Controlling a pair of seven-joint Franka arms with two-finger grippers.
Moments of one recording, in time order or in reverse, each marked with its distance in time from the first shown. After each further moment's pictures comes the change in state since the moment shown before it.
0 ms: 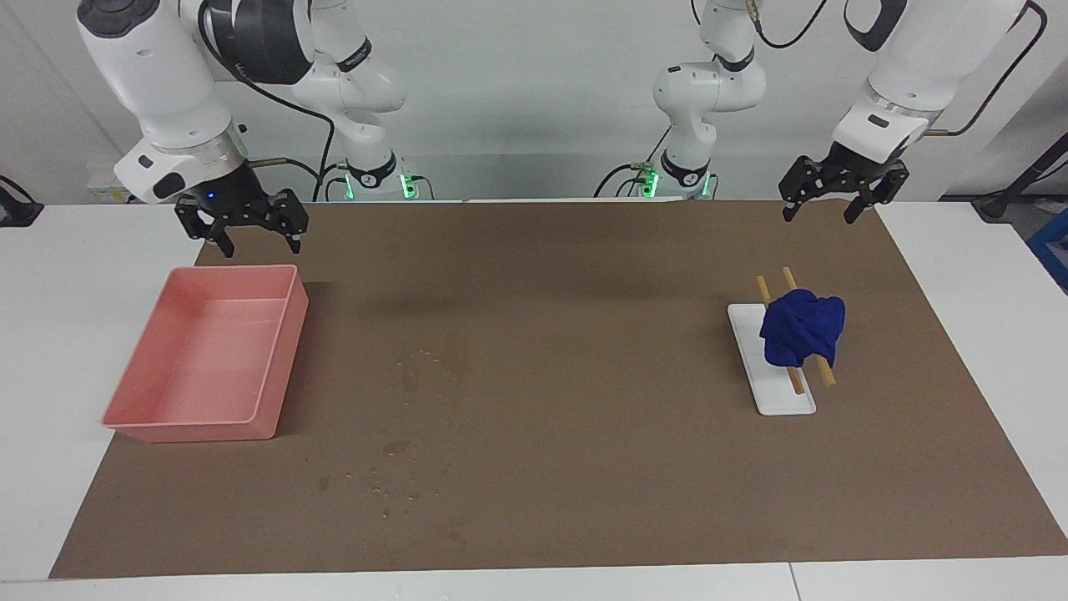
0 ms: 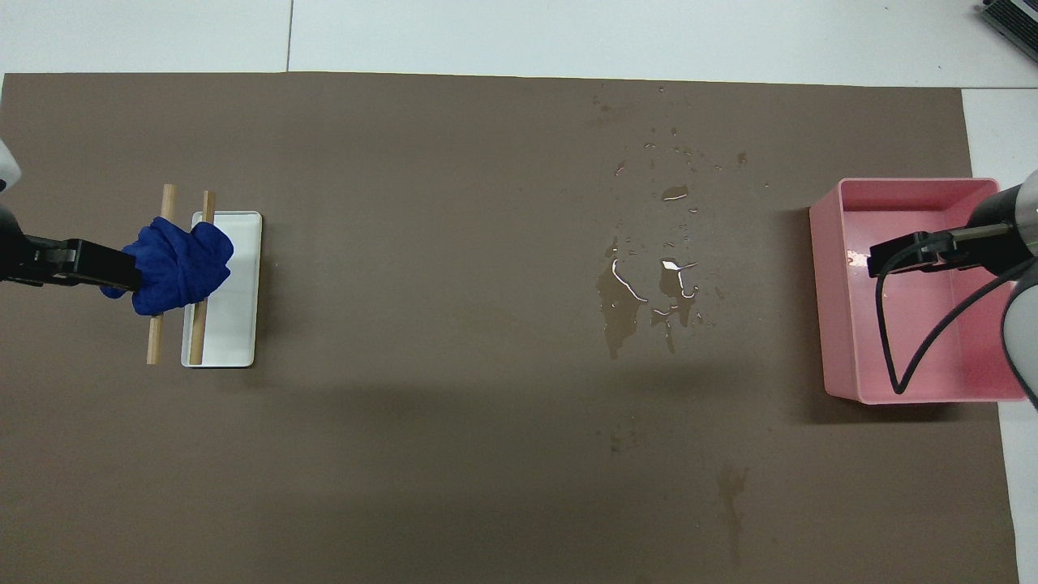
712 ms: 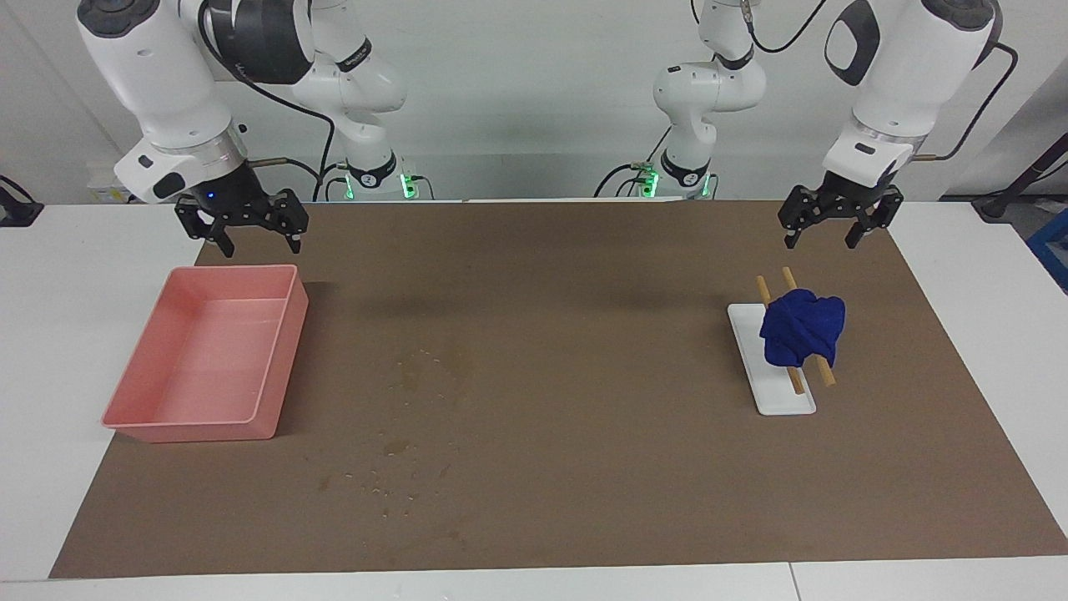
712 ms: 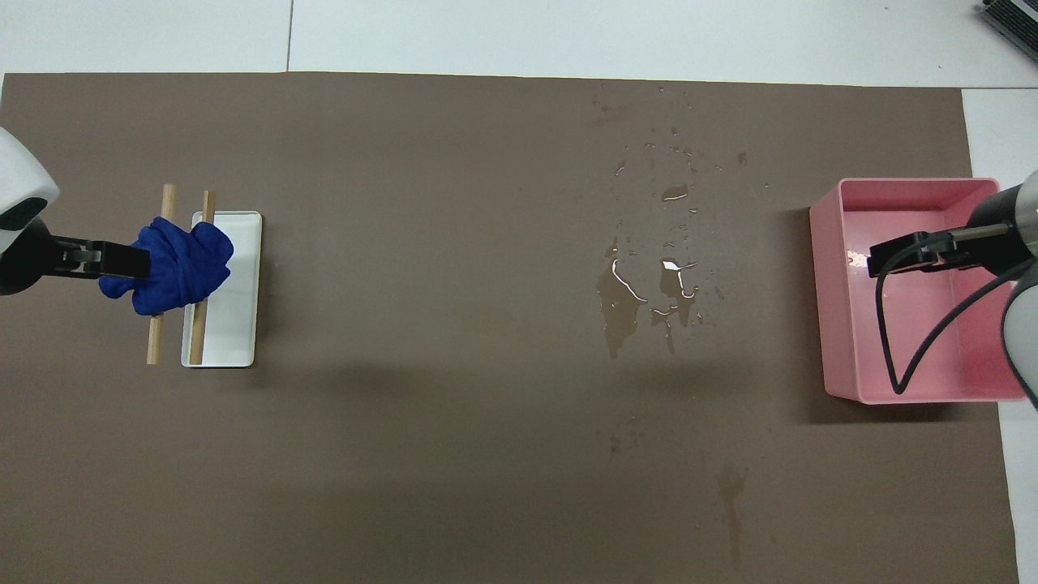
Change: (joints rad) left arm 0.005 -0.041 0.011 -0.209 0.107 0.291 -0.023; right arm 0.000 0.000 0.000 0.000 0.000 0.000 0.000
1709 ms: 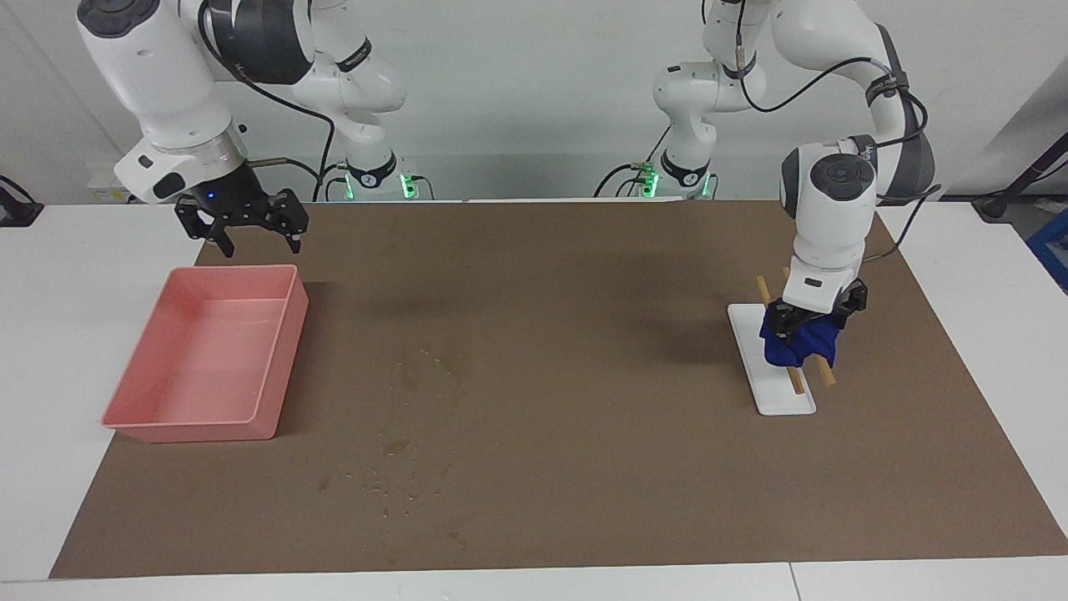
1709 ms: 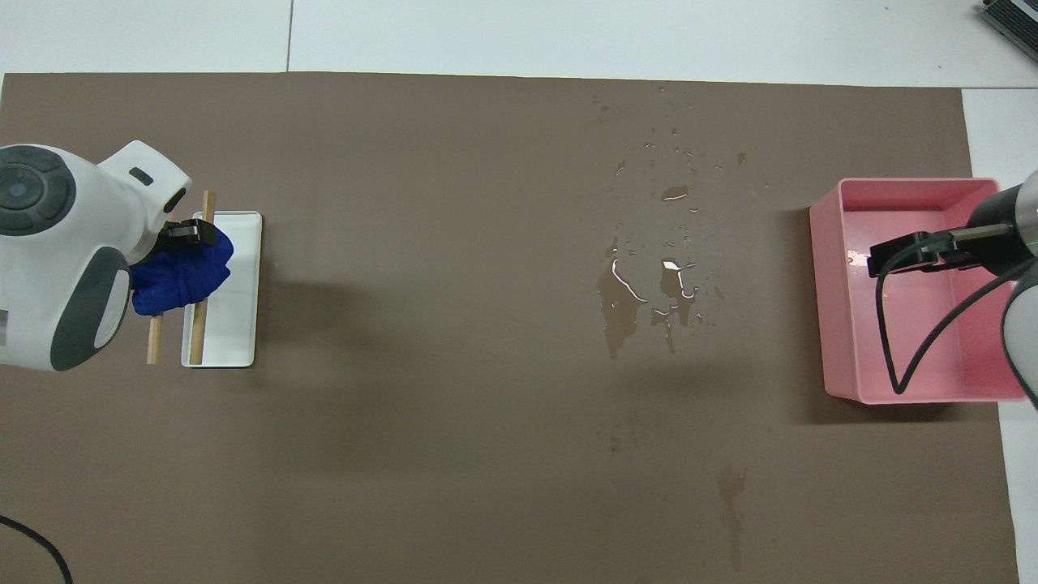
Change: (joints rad) left arm -0.032 0.220 -0.009 -0.145 0.293 0.317 -0.383; right arm 0.000 0.000 0.000 0.000 0.000 0.000 0.000
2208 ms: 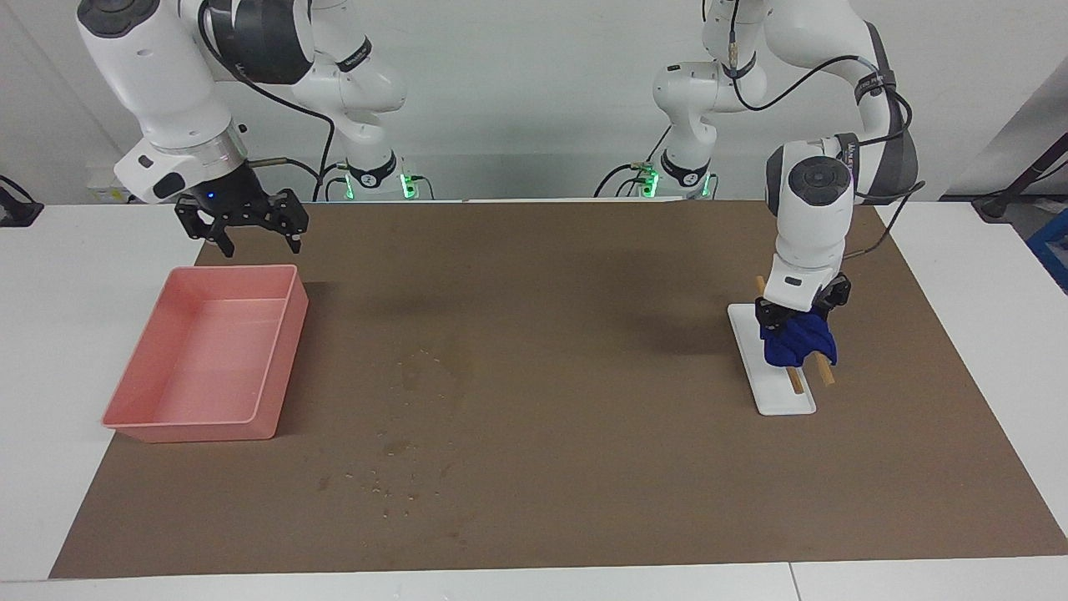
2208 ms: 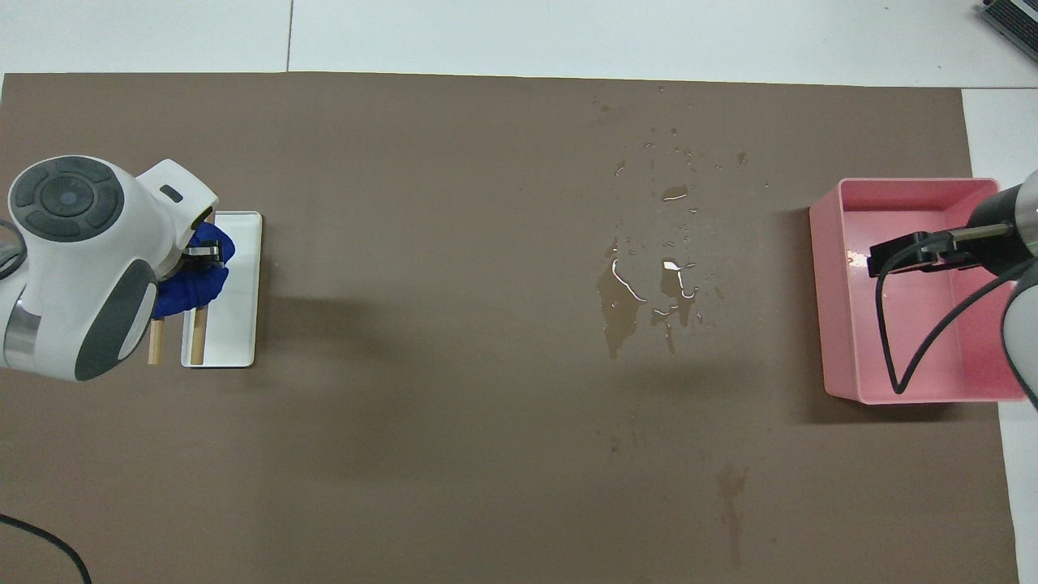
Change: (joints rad) left arm -0.028 -0.021 0.002 -0.004 0.019 -0.082 -0.022; right arm 0.000 0.000 0.000 0.000 0.000 0.000 0.000
